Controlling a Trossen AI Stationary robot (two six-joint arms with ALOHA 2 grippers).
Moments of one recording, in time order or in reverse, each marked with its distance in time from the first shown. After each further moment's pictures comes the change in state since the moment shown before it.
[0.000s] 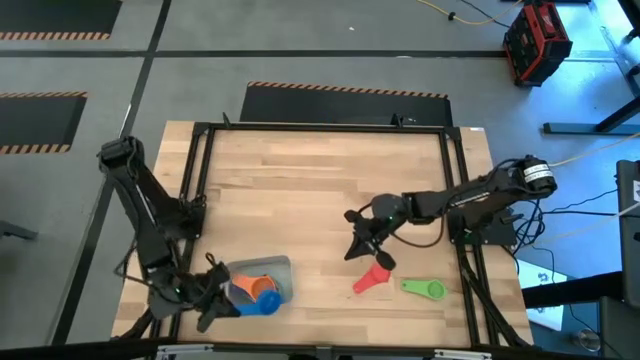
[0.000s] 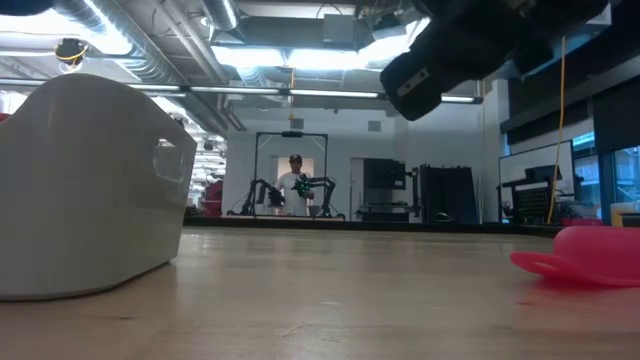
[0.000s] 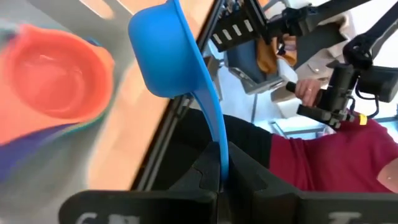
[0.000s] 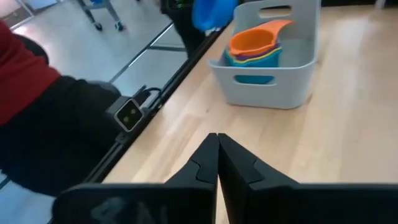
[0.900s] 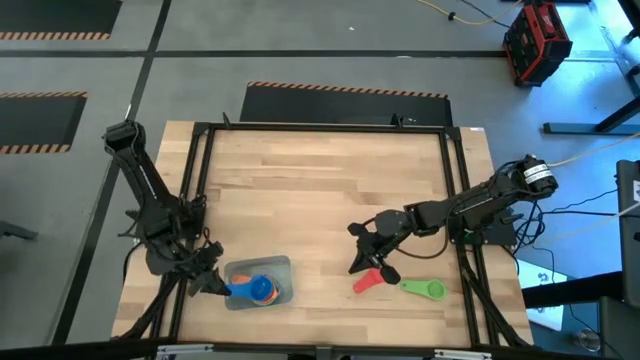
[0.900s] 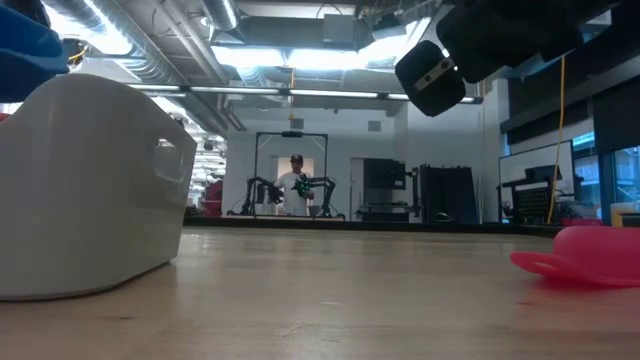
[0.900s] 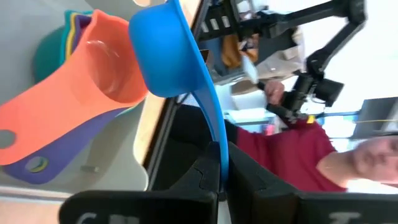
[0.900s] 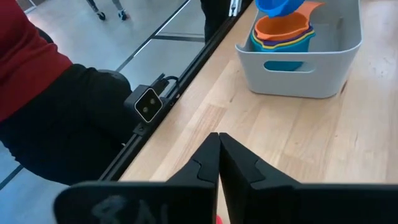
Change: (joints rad) left arm -0.001 -0.333 -0.448 0.347 0.066 -0.019; right arm 0.114 0.000 0.000 -0.020 0.097 0.056
